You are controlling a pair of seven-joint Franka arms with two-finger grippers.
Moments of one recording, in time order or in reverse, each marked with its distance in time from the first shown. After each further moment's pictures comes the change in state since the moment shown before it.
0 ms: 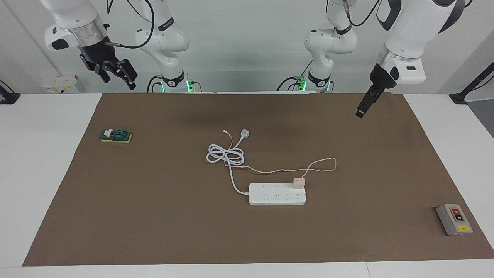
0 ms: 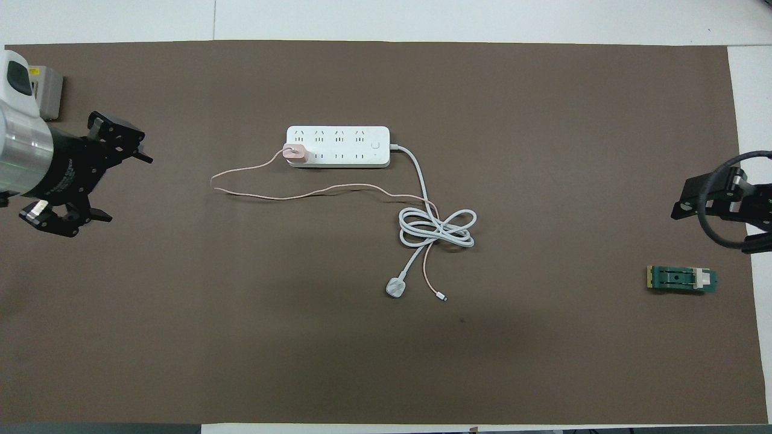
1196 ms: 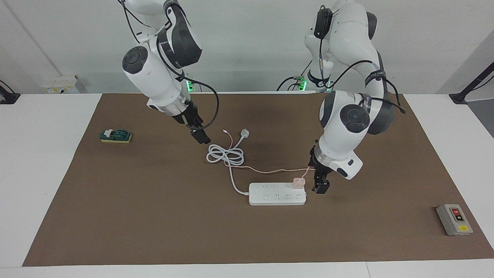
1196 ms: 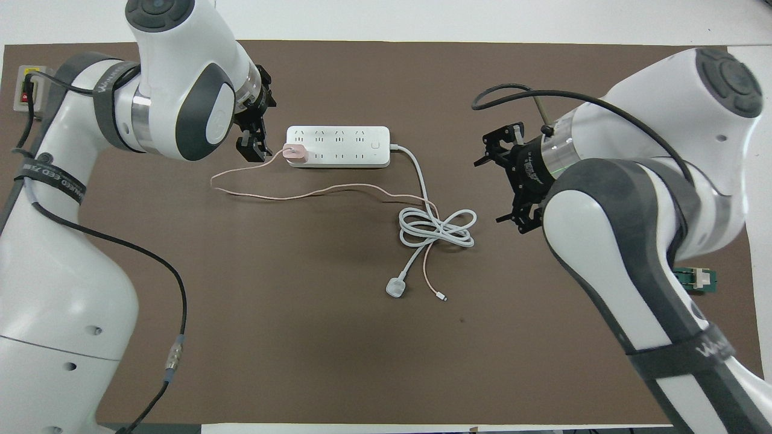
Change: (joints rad) left arm -0.172 0.662 0.050 0.468 -0.053 0.162 -0.605; right arm 0.292 0.324 0.003 -0.094 0.346 0.537 0.914
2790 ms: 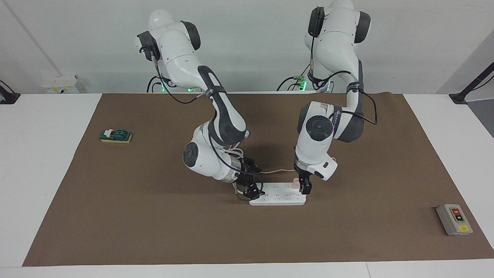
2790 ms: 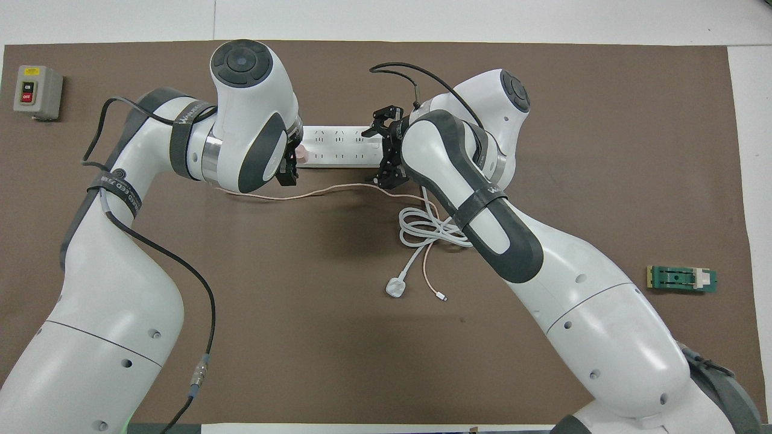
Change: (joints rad) left arm -0.079 -0.064 0.004 -0.254 0.082 0.177 -0.158; right arm 0.118 0.617 -0.008 0.460 0.420 0.185 -0.008
